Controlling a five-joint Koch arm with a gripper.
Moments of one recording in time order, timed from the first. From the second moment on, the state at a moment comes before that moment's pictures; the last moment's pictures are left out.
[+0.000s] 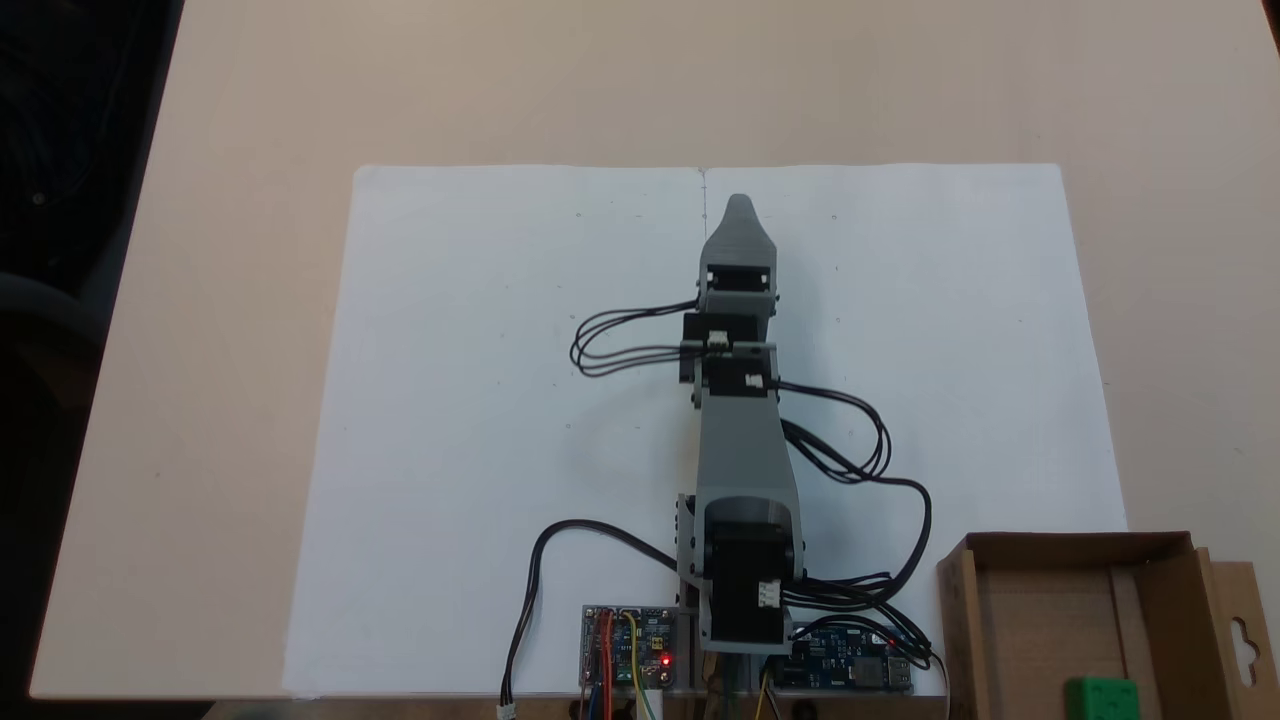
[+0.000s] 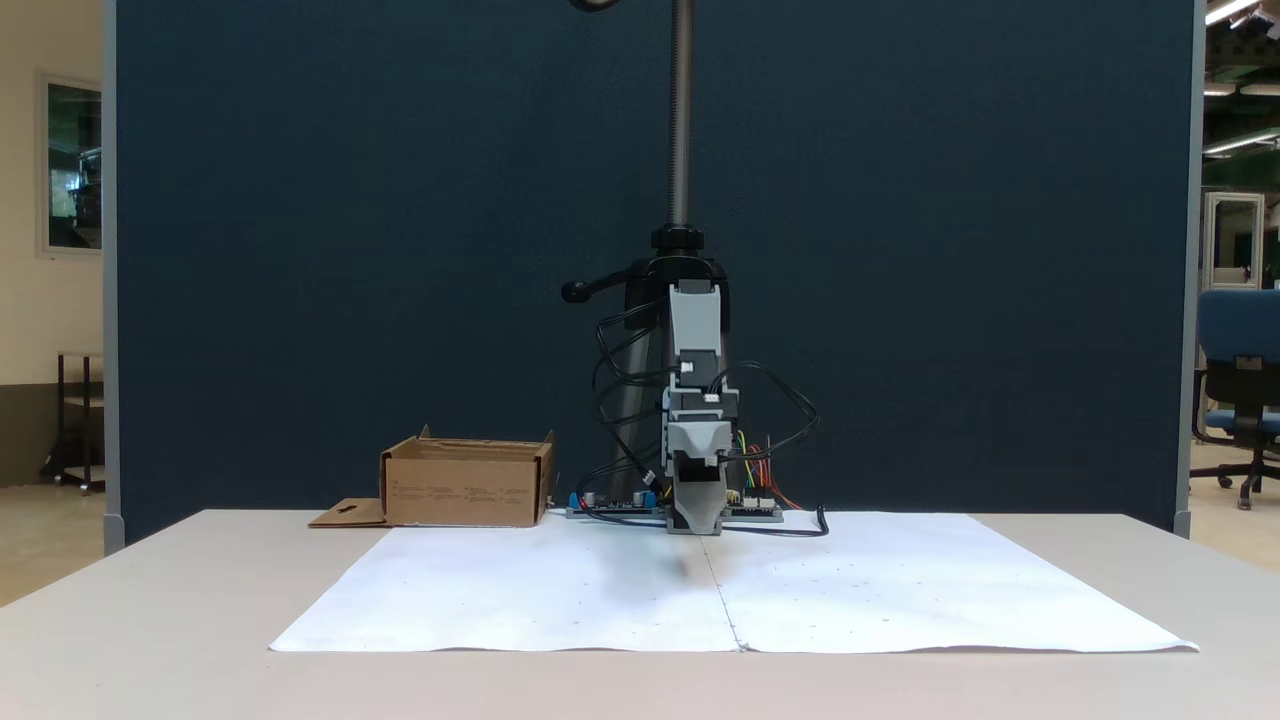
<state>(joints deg) 1.1 113.9 153.5 -37.0 0.7</state>
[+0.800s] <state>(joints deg) -0.4 129.1 175.3 -79.7 0.4</state>
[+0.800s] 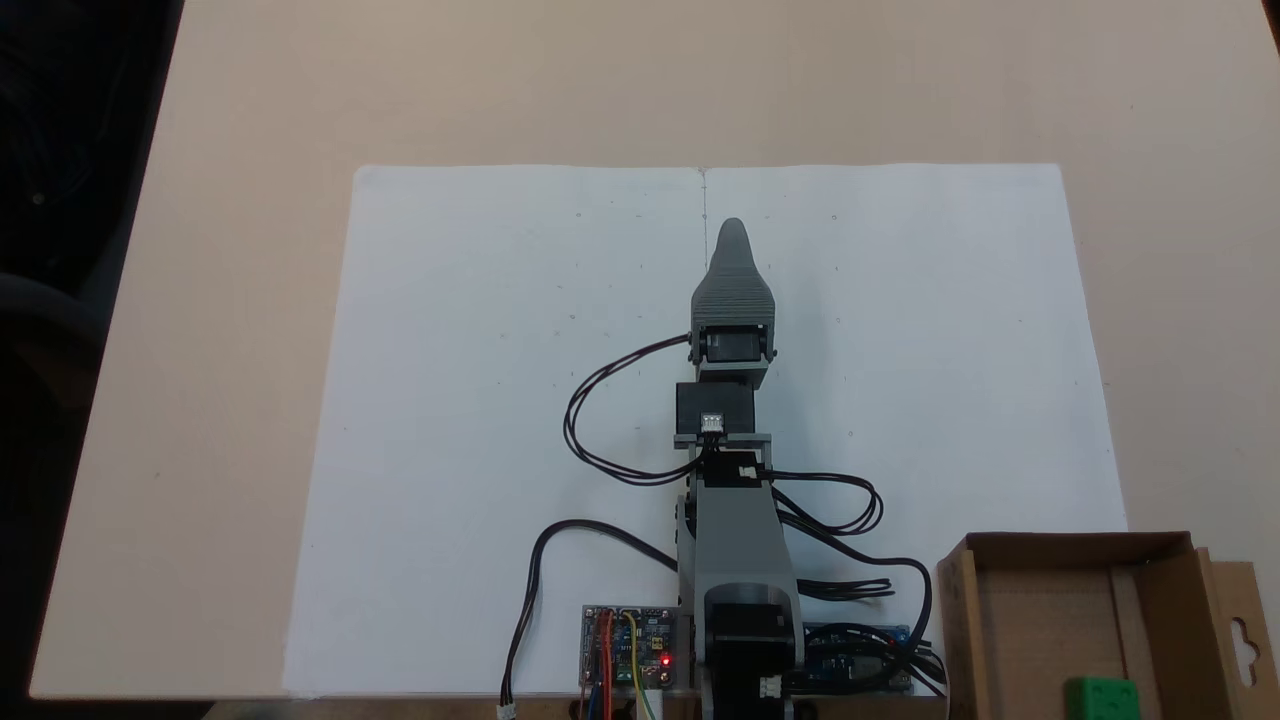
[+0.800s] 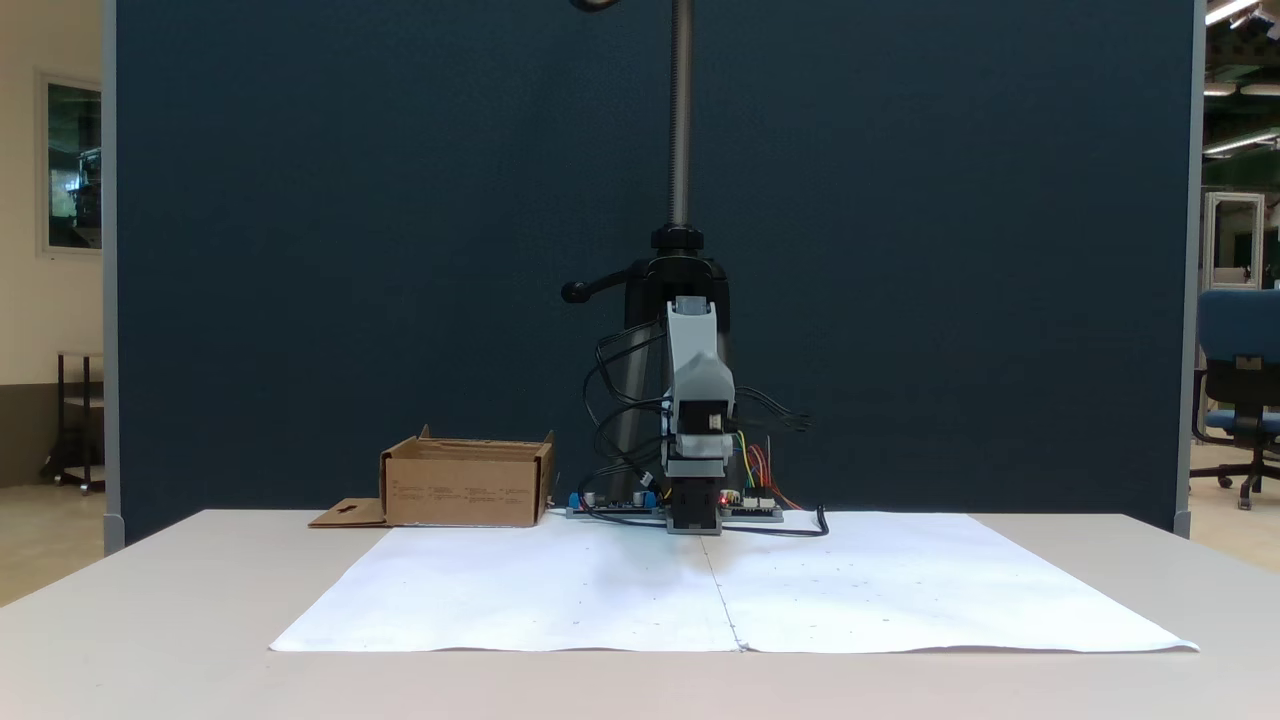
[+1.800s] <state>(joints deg) 1.3 129.1 175.6 -82.3 0.4</state>
